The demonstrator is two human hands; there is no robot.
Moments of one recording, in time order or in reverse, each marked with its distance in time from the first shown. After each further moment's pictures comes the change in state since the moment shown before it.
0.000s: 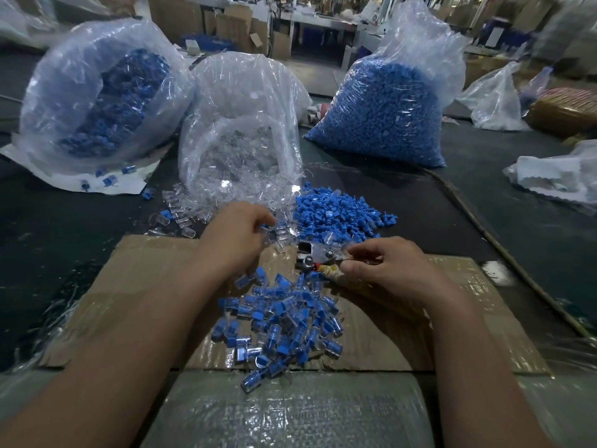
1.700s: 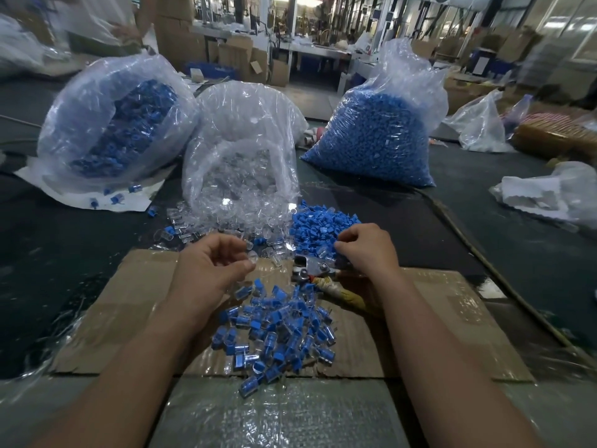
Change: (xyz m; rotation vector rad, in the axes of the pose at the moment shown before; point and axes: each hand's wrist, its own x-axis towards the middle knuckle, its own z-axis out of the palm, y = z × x) left_hand -0.058 -0.007 -0.013 -0.803 0.171 -0.196; right_hand 0.059 -0.010 0.015 -0.026 0.283 0.131
